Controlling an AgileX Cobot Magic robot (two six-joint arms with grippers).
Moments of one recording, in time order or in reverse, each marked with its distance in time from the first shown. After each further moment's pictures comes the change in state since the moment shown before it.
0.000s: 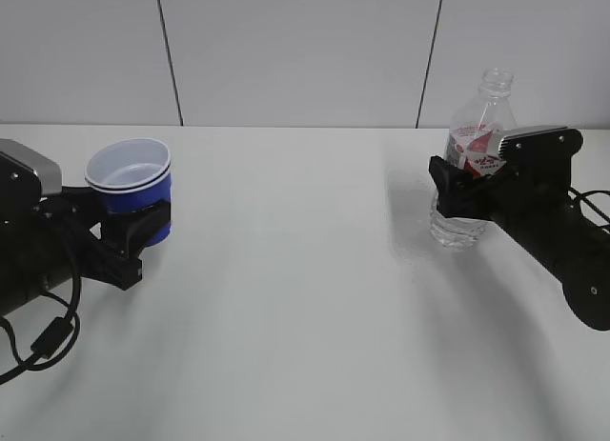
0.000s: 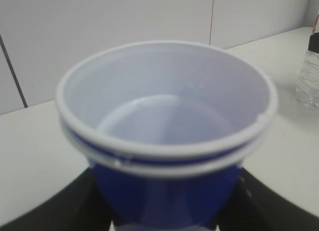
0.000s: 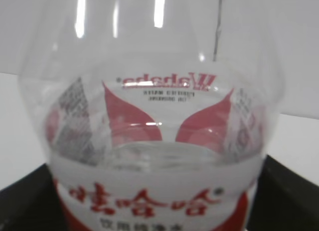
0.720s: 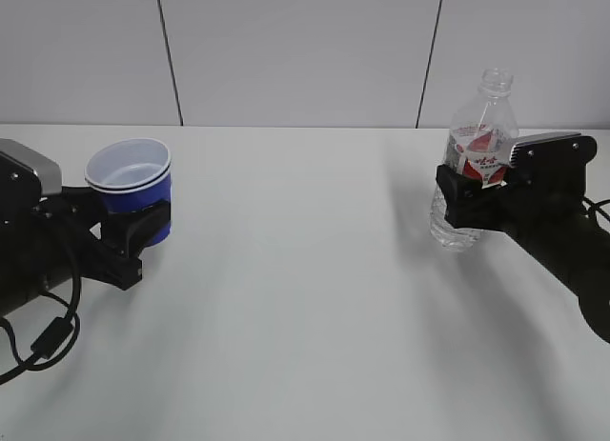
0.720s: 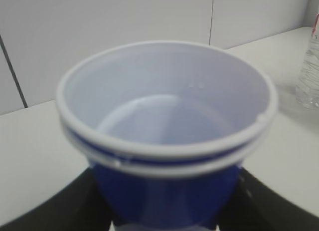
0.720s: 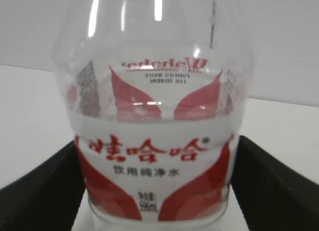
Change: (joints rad) left arm 0.000 0.000 0.000 0.000 0.000 0.000; right arm 0.000 -0.047 0.078 0.008 -0.002 0.000
